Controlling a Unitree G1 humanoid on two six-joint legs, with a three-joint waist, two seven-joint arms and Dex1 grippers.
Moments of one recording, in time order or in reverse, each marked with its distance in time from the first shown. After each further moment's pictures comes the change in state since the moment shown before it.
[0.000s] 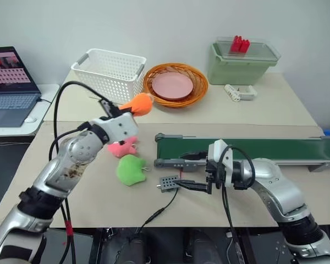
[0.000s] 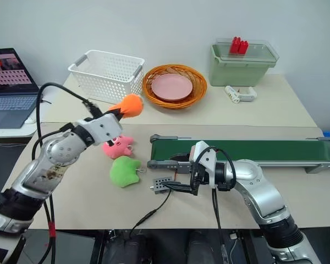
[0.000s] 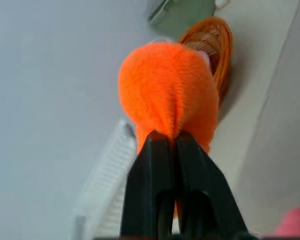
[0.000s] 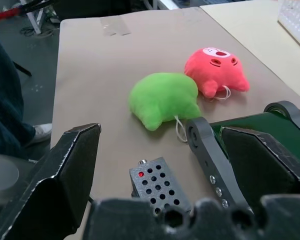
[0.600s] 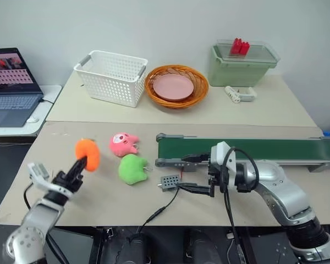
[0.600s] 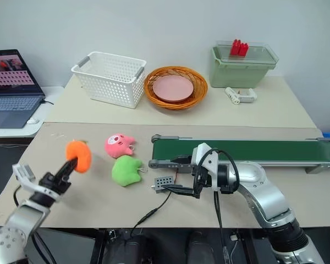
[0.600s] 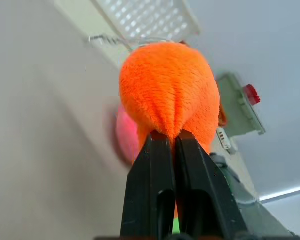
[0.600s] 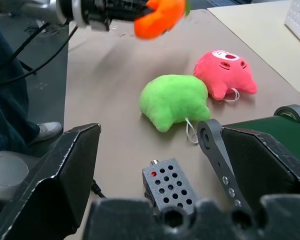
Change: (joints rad) left arm 0.603 -0.422 0.983 -0.148 -1.630 0.839 -0.025; right arm 0.009 -0.029 -0.005 -0.022 0.027 0.006 0.012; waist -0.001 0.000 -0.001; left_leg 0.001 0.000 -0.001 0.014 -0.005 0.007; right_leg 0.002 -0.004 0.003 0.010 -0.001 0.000
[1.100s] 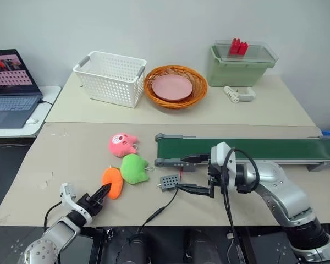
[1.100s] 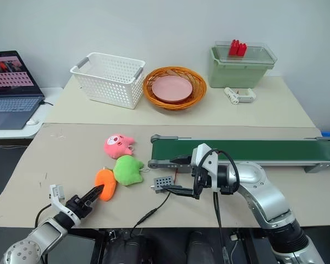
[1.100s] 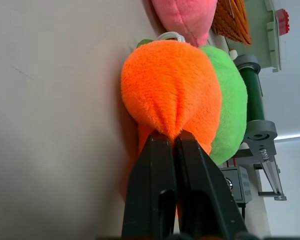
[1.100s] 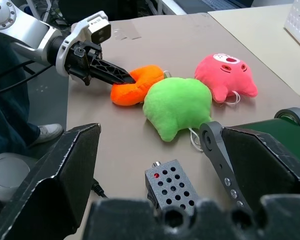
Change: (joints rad) left arm 0.222 -0.090 -0.130 0.152 0.013 0.105 -0.145; right arm 0.018 -0.004 -0.002 -0.027 0.010 0.001 -0.005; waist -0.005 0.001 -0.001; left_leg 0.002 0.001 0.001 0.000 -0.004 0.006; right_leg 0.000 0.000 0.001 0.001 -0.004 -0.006
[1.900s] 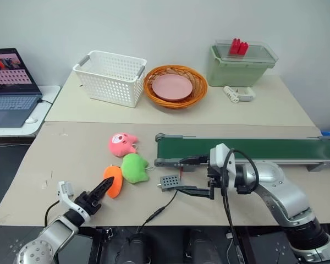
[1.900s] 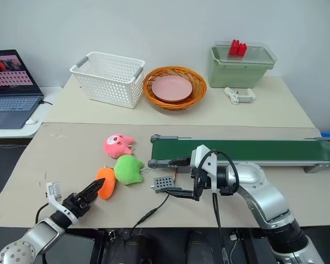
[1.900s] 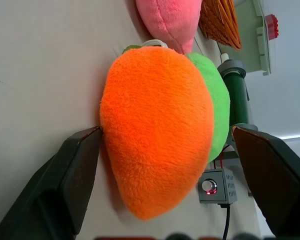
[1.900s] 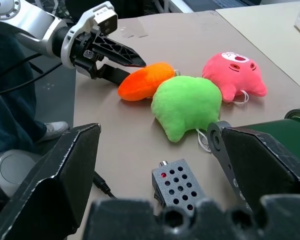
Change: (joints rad) left arm 0.029 0.029 0.016 -0.049 -0.097 0.028 0.054; right arm 0.001 0.000 0.008 0.000 0.000 0.000 0.018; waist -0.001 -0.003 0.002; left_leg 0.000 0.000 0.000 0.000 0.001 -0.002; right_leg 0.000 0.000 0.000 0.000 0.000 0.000
